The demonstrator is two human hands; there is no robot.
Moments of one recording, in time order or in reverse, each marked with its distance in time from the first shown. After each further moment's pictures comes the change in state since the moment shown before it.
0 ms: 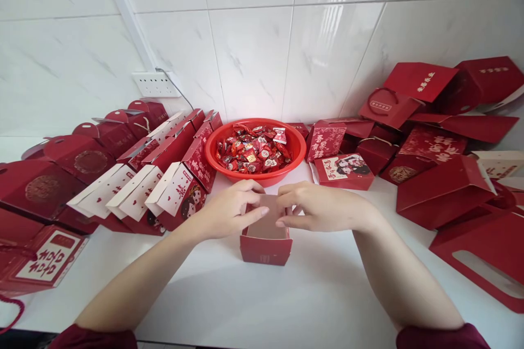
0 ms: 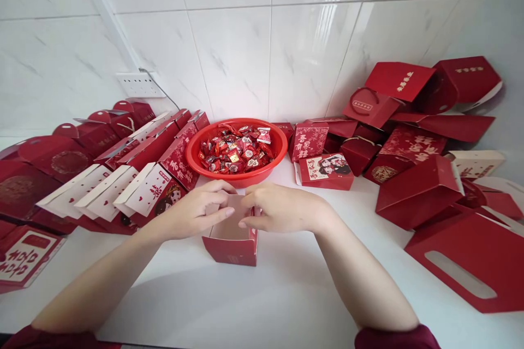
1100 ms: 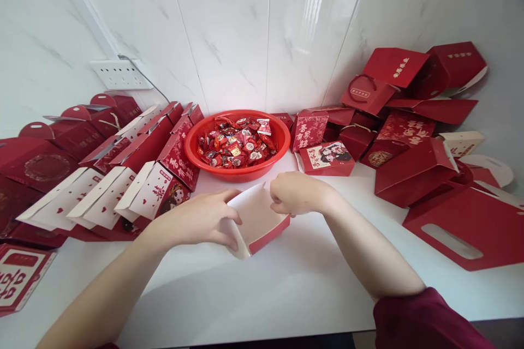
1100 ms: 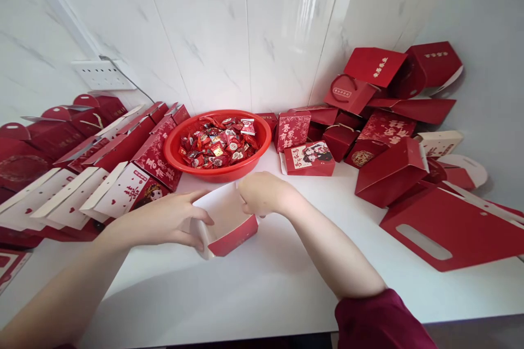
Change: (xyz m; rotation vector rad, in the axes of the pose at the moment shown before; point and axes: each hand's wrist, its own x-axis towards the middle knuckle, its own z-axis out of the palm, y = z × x) left_hand -0.004 -0.012 -0.012 0.199 -0.329 -0.003; right_hand 0.019 0.020 0.007 -0.354 -0.116 0.269
